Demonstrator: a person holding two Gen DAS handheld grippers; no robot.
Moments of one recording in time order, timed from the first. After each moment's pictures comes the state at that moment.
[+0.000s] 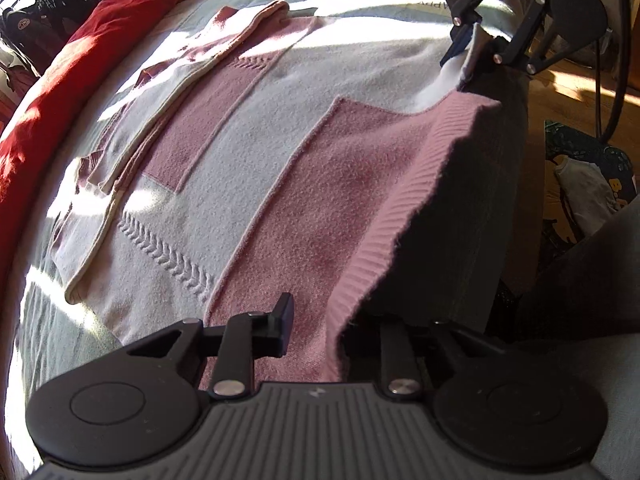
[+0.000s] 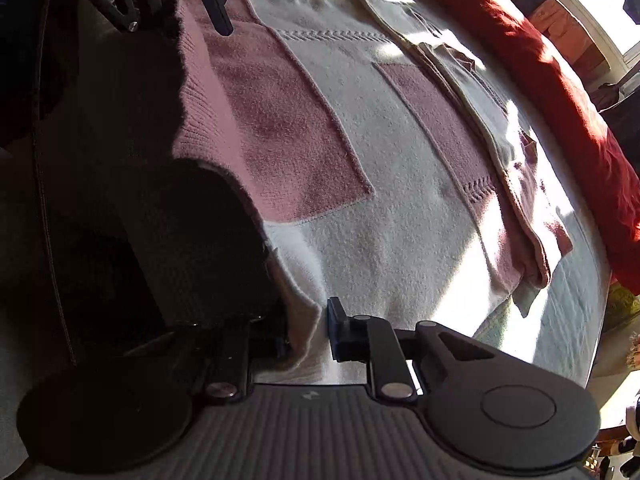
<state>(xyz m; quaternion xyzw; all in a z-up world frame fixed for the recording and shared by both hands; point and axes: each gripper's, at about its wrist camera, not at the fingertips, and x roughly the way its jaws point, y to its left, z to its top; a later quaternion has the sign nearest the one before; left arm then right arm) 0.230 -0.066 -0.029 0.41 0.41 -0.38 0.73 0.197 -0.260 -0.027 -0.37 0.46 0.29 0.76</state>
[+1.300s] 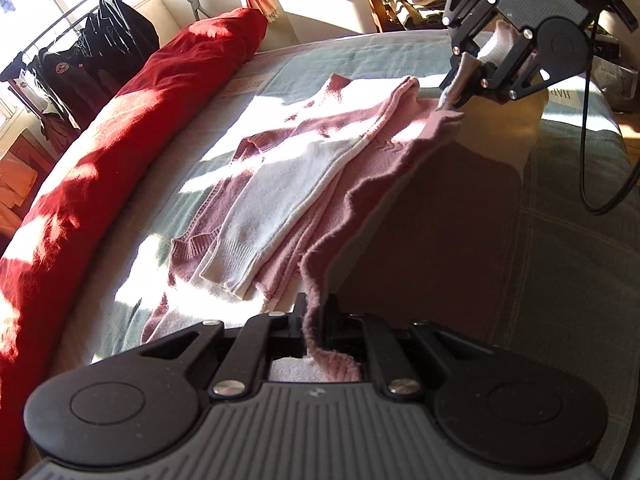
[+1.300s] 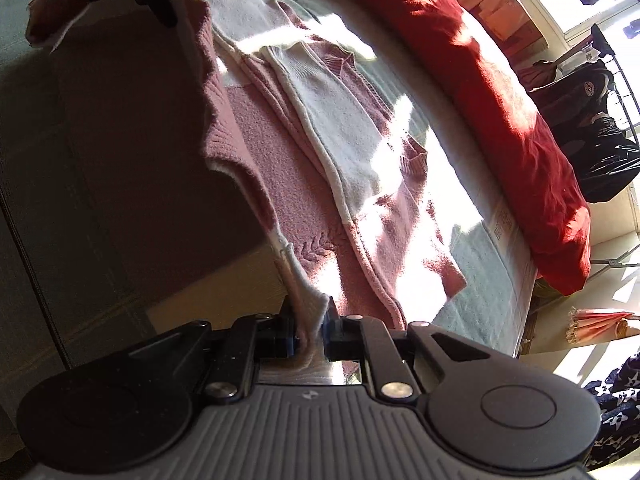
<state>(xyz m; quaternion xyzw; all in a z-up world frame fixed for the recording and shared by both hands) 0.393 -0.056 0.013 0.39 0.30 -0.38 0.78 0.355 -0.254 0.007 -0.41 0.44 0.16 0.78</state>
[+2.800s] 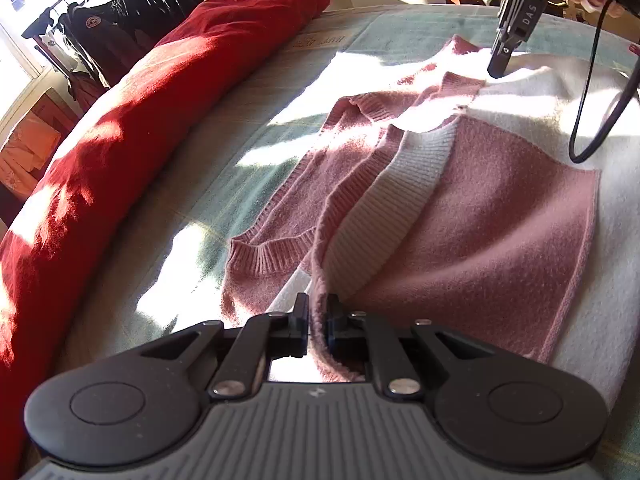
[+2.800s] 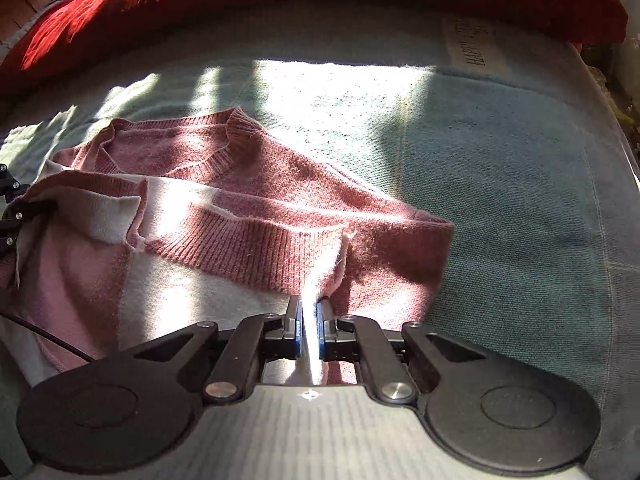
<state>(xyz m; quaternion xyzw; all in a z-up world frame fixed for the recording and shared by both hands) 0.525 -0.079 -0.033 0.38 0.33 -0.32 0.80 0.542 -0.408 -0.034 0.02 0.55 0.11 0.83</state>
